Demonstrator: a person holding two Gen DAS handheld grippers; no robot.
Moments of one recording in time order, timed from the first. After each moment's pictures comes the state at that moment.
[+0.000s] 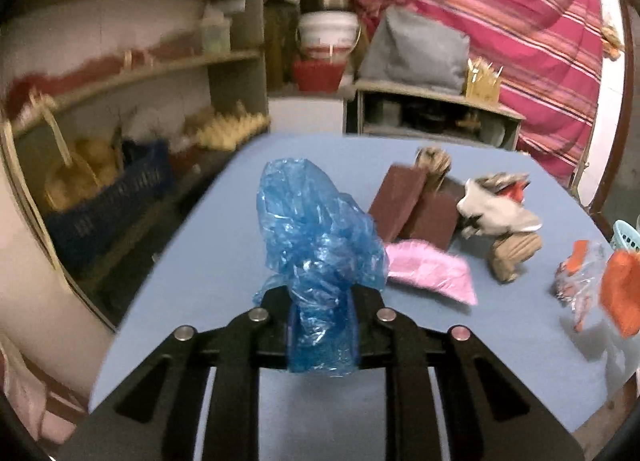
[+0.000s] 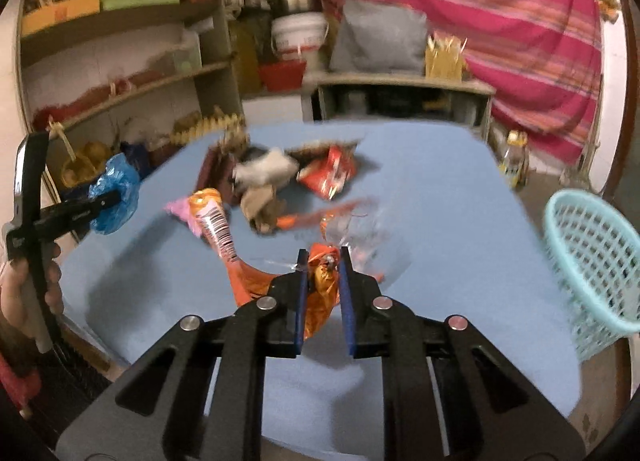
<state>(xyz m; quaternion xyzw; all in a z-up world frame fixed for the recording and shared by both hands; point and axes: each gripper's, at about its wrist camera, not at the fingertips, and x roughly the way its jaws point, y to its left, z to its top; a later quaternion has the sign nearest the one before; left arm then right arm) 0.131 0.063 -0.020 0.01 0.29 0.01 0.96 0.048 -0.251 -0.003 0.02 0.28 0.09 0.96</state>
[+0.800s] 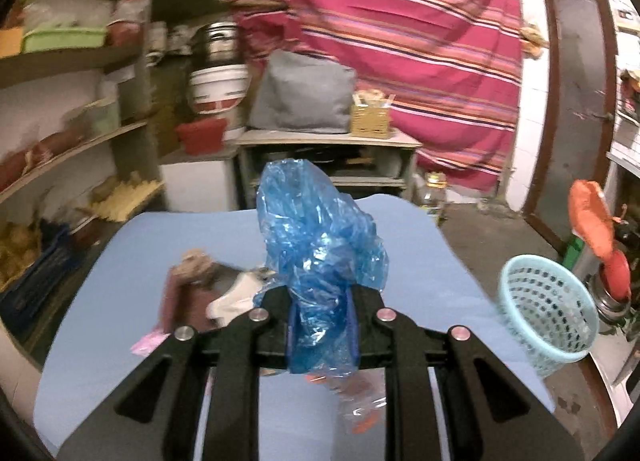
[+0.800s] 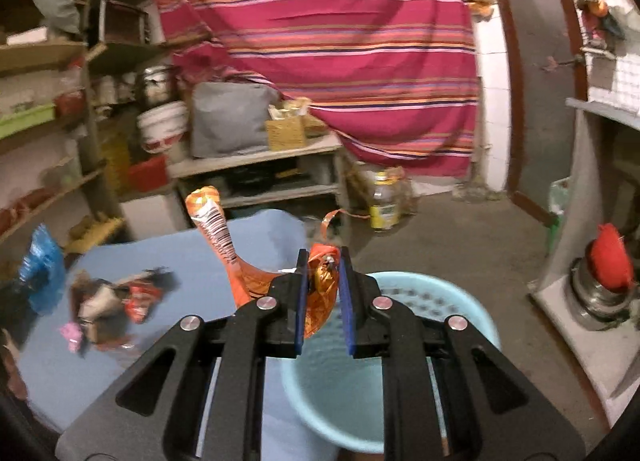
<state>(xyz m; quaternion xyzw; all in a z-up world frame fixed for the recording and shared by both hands) 0.141 -0.168 0.066 0.03 0.24 -0.12 0.96 0.048 -0.513 0.064 0.08 0.21 -0.11 0.97</state>
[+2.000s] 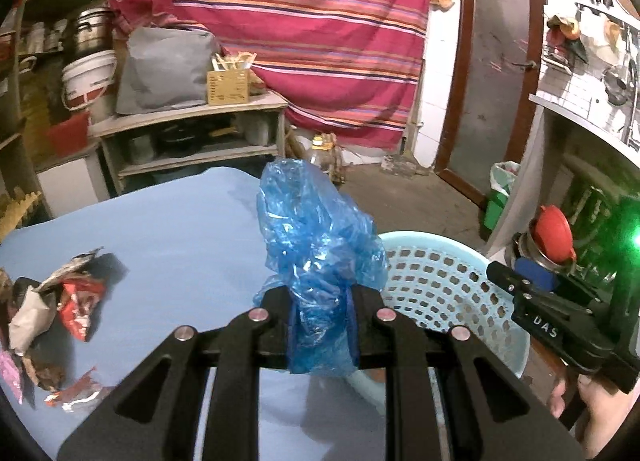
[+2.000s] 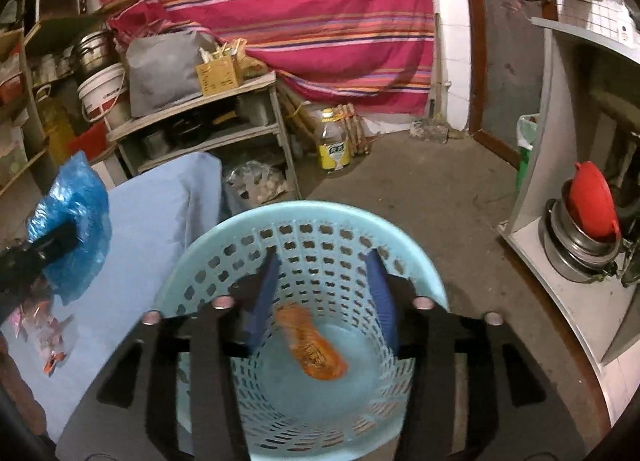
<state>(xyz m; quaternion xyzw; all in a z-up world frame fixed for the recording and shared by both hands) 0.165 -0.398 0.014 0.06 0.29 -0.29 0.91 0.066 -0.592 -0.011 0.13 0.29 -0.17 0.93</state>
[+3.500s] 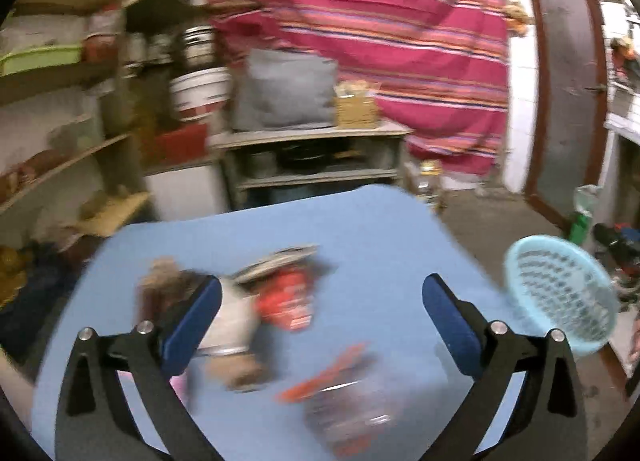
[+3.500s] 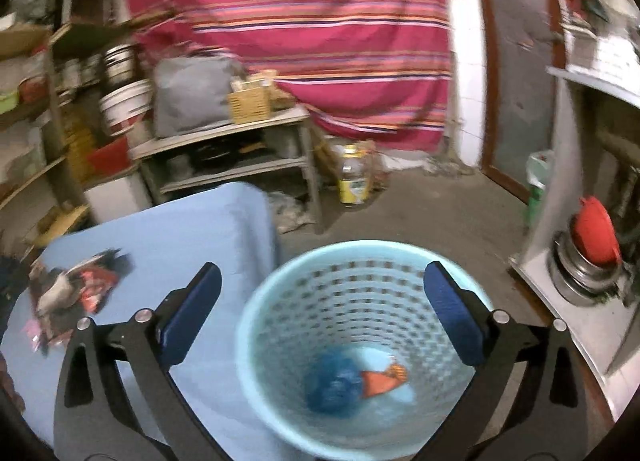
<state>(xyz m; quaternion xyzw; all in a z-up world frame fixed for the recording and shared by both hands) 0.161 -0.167 0.031 0.07 0.24 -0.11 0.96 0.081 -0.487 0.026 0.08 0.25 -0.13 0.96</state>
